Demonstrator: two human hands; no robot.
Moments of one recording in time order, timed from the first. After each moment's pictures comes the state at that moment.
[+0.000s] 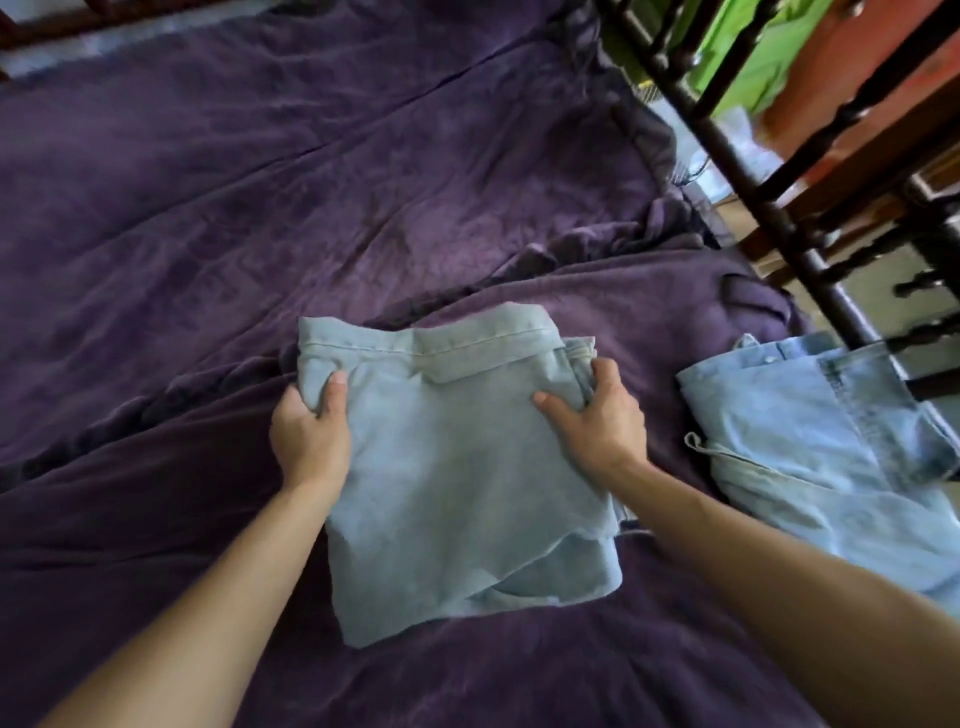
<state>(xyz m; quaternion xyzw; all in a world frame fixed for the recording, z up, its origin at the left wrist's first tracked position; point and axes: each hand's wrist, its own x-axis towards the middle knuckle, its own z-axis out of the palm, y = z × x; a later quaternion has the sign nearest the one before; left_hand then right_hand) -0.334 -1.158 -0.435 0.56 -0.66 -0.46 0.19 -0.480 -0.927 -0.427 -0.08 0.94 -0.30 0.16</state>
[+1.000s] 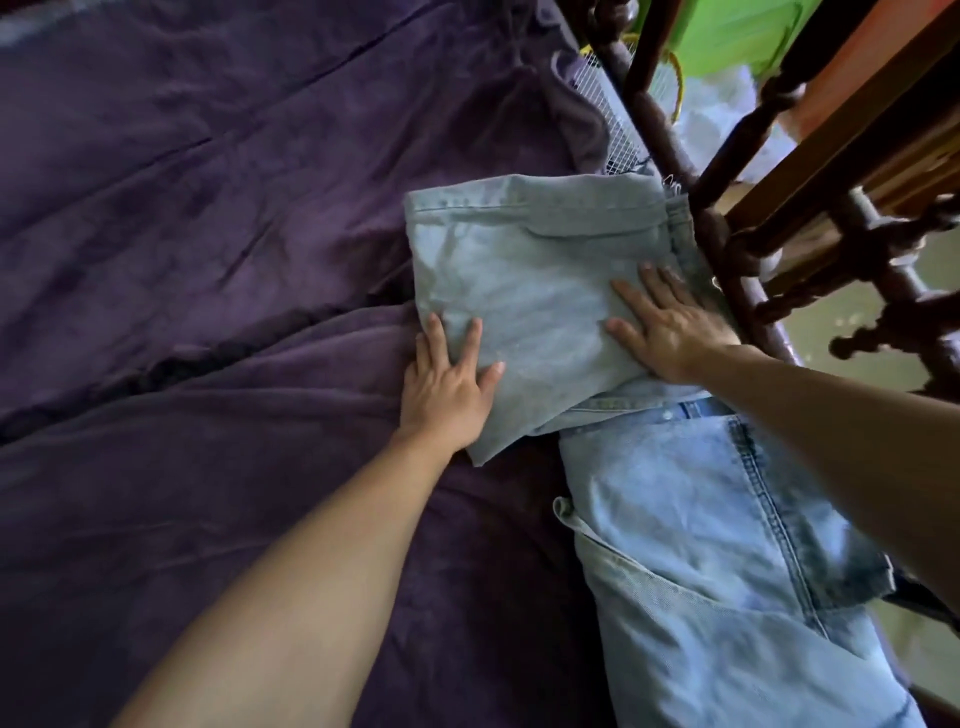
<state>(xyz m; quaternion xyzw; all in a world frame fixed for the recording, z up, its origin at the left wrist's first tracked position) -0.581 -0.972 -0.498 0.31 -0.92 -0.18 -0.15 -0.793 -0.786 -0.501 -0.35 0.91 0.02 0.24</state>
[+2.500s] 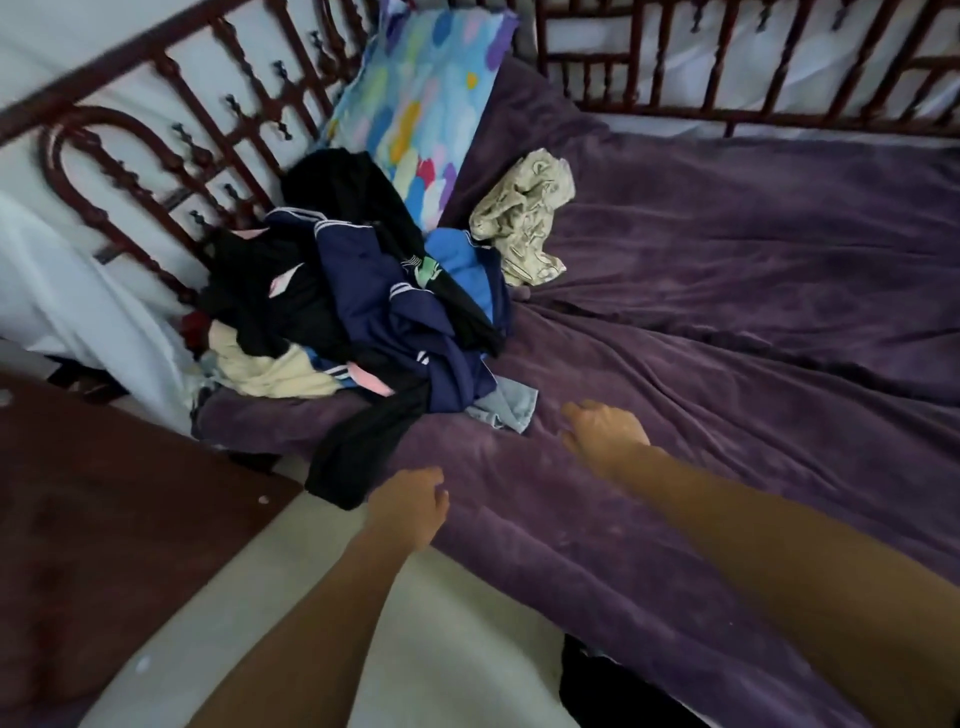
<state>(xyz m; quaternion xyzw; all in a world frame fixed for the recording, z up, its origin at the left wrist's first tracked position) 0.295 -1.121 -0.237 0.68 -0.70 -0.18 -0.11 0.033 -1.160 -0.283 -0.74 0.64 0.01 0.20</state>
